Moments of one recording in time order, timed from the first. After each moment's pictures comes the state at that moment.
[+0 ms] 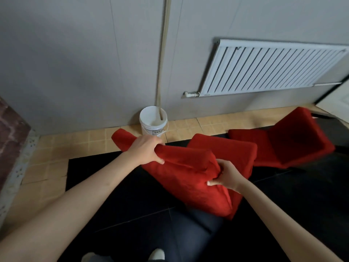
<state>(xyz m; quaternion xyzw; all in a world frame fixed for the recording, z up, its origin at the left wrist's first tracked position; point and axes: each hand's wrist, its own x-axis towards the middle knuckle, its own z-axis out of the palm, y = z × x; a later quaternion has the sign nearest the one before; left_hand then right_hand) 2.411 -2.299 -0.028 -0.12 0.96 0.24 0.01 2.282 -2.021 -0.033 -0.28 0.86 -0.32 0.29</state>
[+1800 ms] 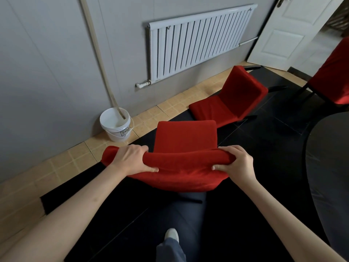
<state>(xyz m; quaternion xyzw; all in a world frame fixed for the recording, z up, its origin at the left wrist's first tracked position) 2.448 -2.267 -0.032 0.06 1.00 0.04 0.04 2.432 -1.934 0.004 -0.08 0.92 -0.38 -0.05</state>
